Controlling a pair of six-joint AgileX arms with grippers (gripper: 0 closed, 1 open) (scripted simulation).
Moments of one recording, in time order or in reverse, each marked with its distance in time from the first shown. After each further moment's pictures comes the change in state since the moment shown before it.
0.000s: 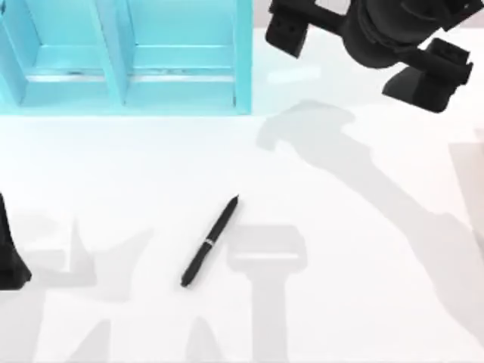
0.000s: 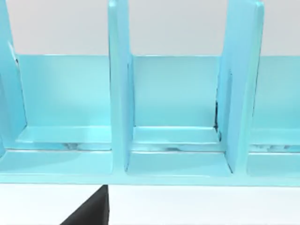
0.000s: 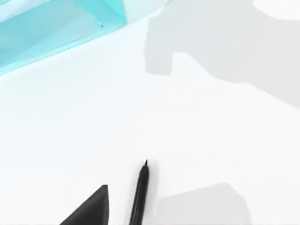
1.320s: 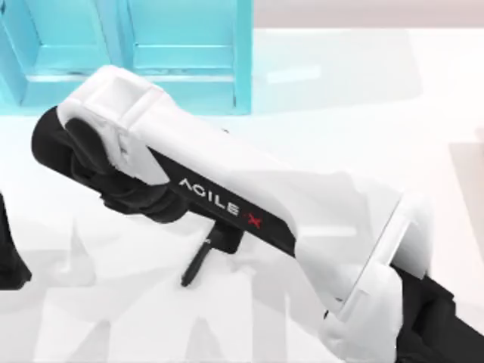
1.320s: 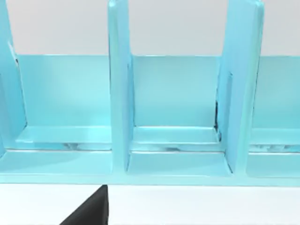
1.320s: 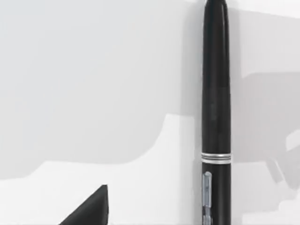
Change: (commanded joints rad) left arm 0.000 0.000 0.000 0.000 0.000 0.000; right arm 0.349 1.041 1.084 -0.617 0.174 0.529
